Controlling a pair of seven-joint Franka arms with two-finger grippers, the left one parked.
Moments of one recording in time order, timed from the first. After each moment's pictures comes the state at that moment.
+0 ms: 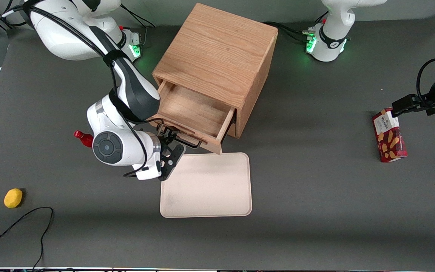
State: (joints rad) arm 0.24 0.66 0.27 -1.23 0.10 1.68 -0.49
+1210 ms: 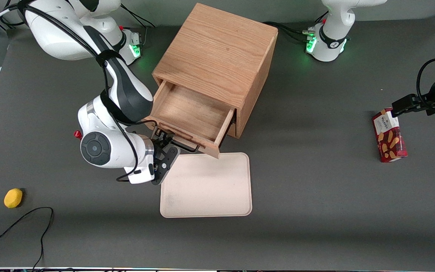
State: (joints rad) arm 0.22 0.66 0.27 -1.21 0.10 1.71 -0.52
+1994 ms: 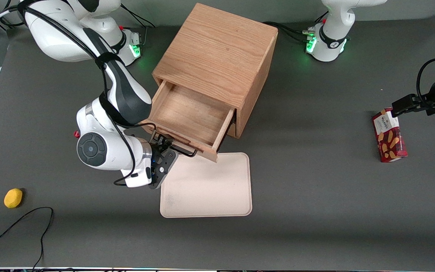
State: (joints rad) arm 0.22 0.67 0.26 -1.20 0.08 1.75 -0.53
